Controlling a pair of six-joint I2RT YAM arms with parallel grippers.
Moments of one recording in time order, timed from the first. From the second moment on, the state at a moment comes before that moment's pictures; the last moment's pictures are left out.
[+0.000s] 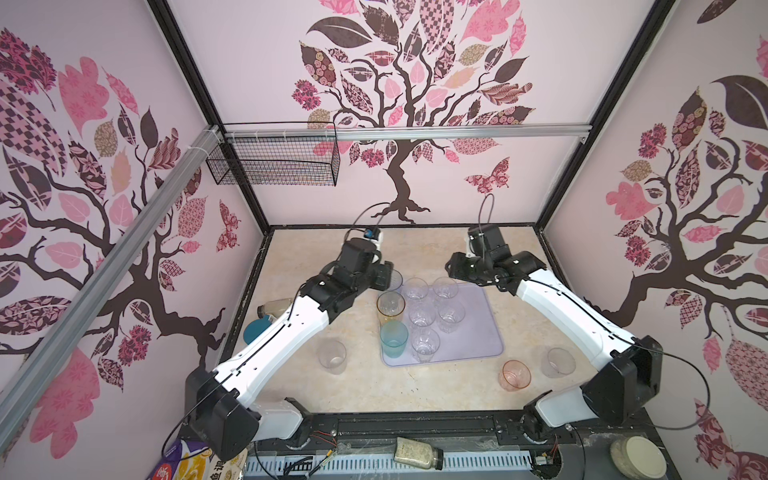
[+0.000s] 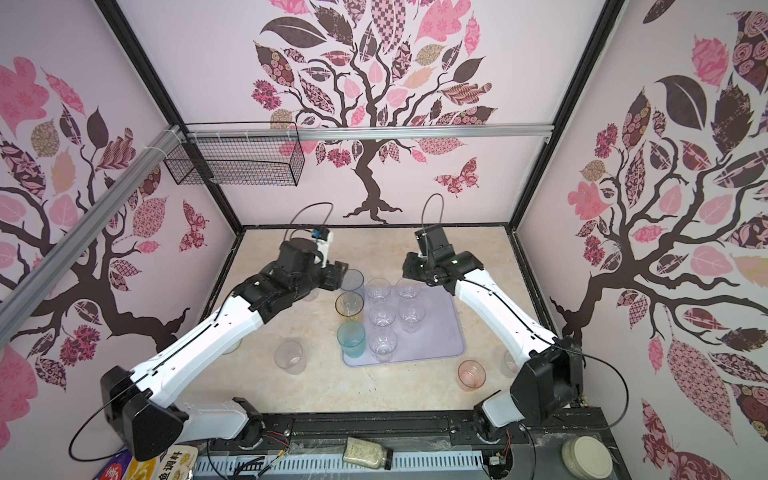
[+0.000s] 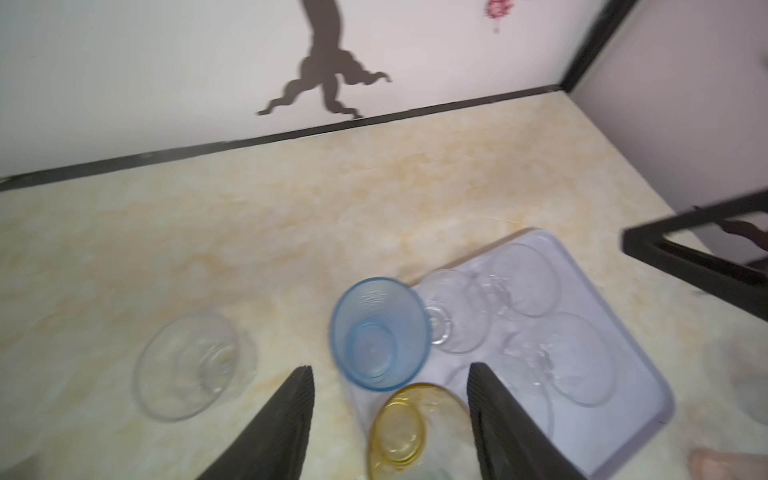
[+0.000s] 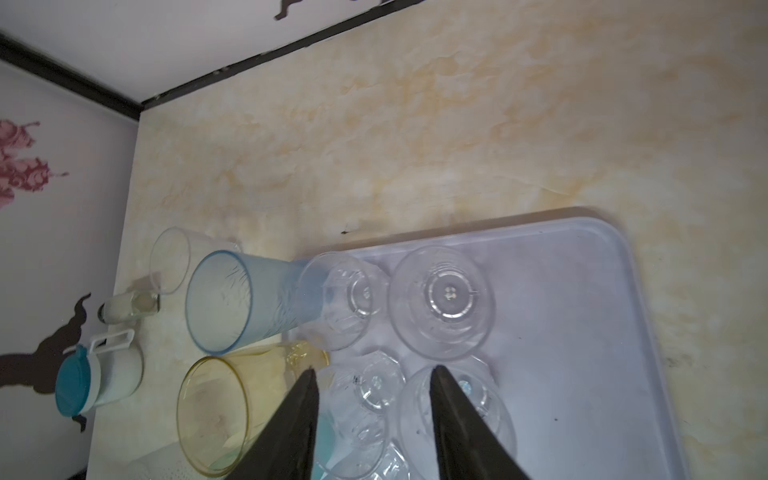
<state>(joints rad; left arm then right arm) -0.54 1.28 1.22 -0.53 -0.18 -0.26 0.55 1.51 1.43 -0.72 0.01 0.58</state>
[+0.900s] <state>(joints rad) -0.07 1.65 1.18 -0.61 -0.05 -0.40 0.80 1.73 1.54 -0.76 0.09 0.50</state>
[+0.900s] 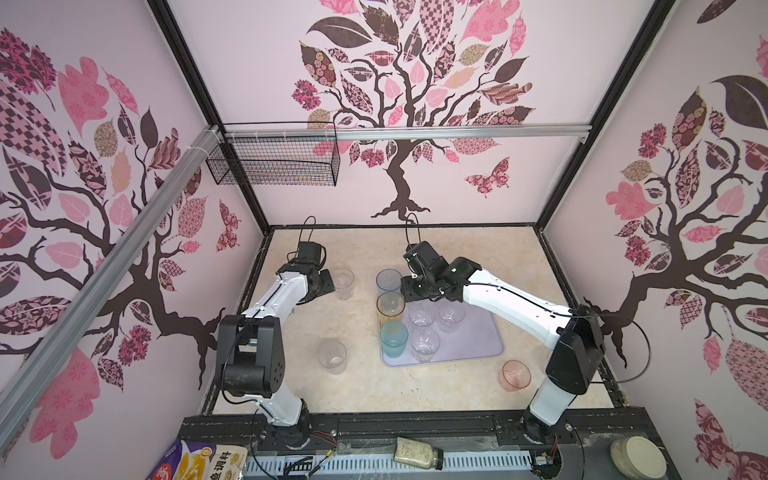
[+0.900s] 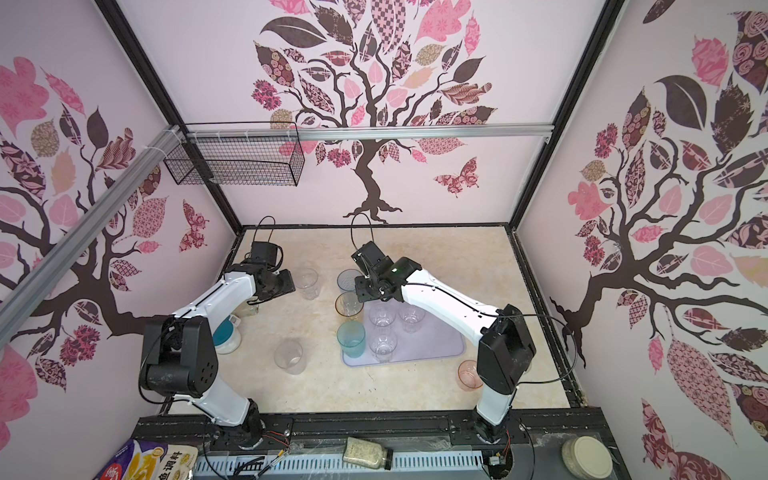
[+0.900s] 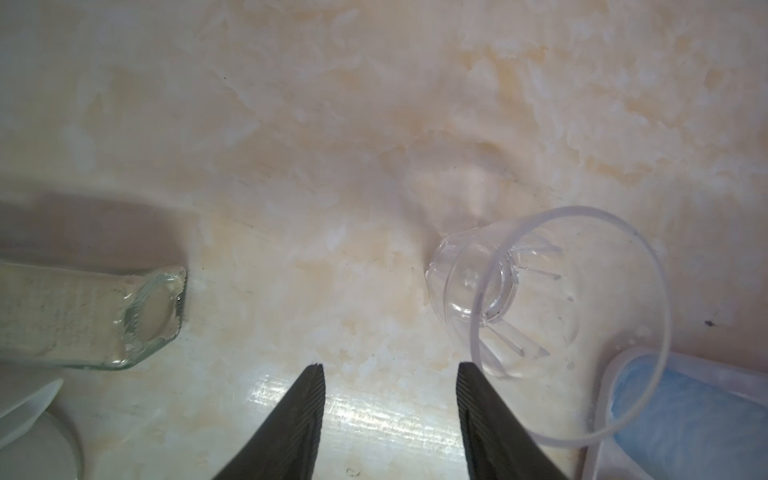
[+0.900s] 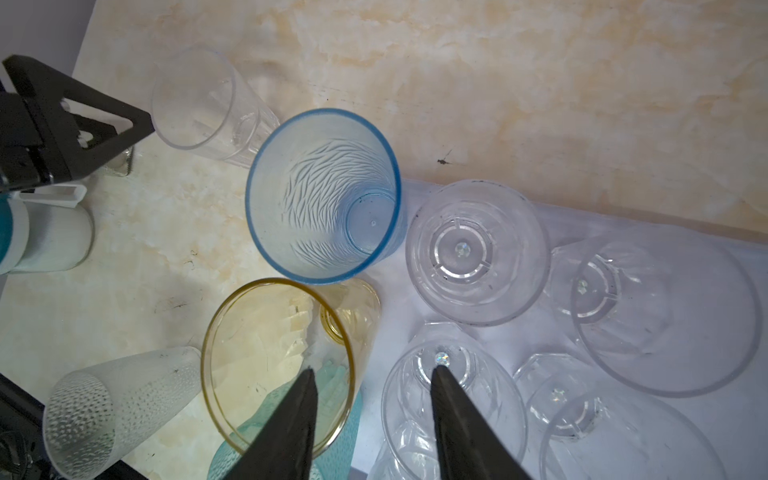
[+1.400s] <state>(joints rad) -0.11 1.66 1.25 -0.61 -0.09 -0.39 0.80 1.71 1.48 -0.74 0.13 0.48</state>
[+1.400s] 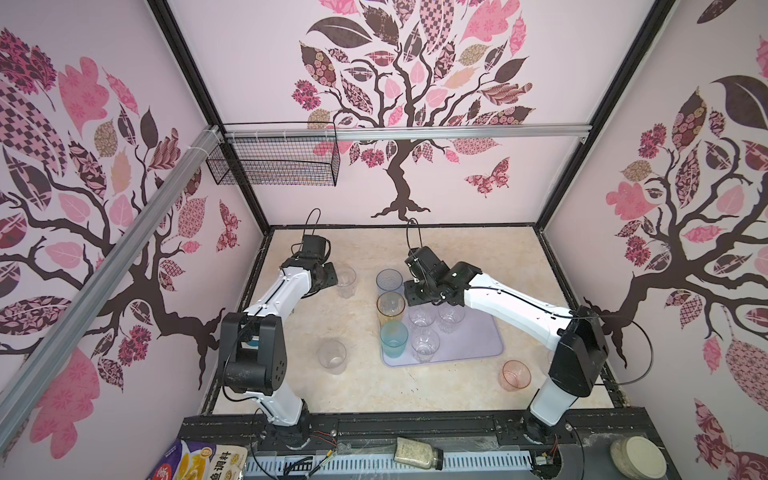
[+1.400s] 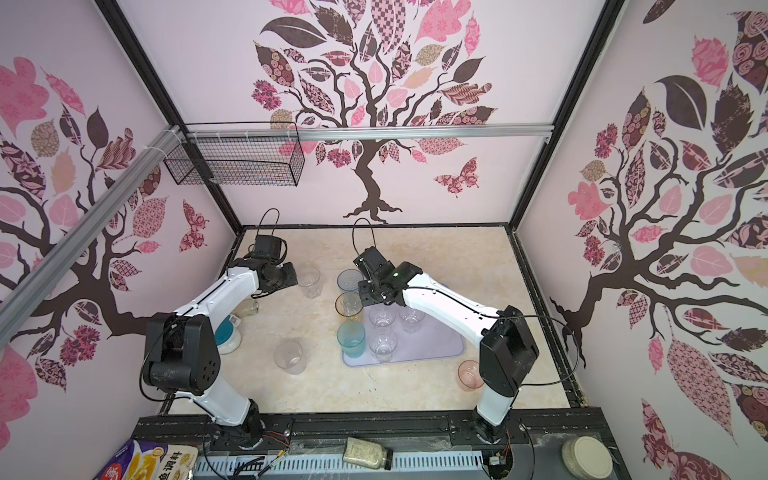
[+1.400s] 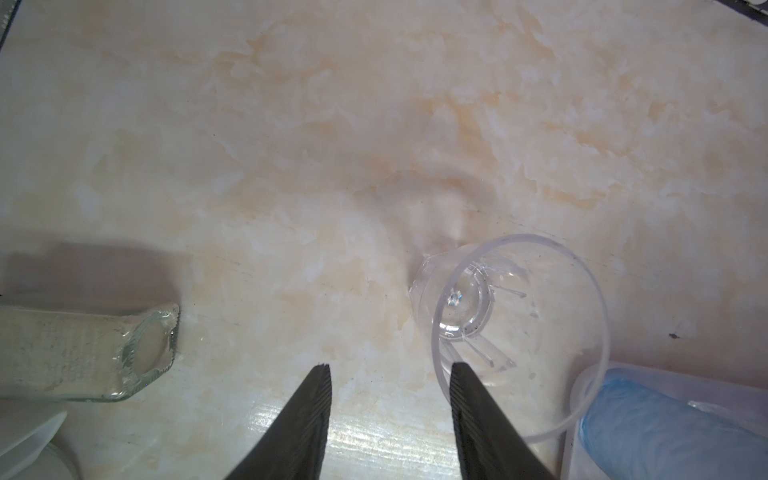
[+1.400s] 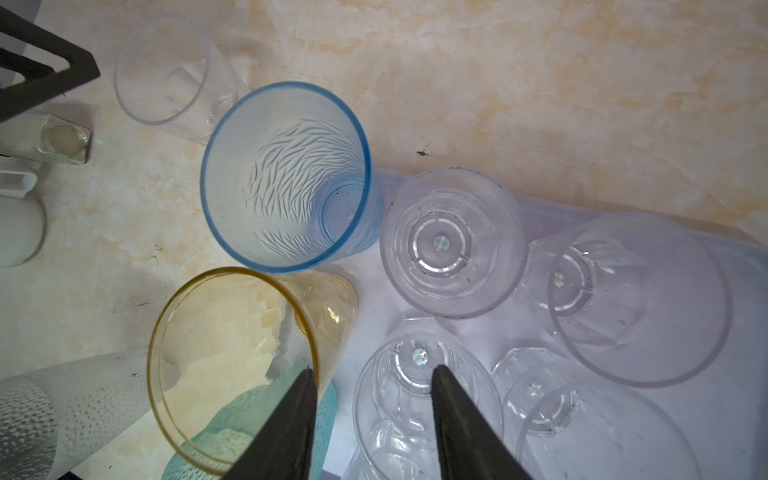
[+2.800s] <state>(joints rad) -0.25 1.35 1.30 -0.73 -0.26 -0.31 0.54 1.48 1.33 -0.67 0.05 0.58</state>
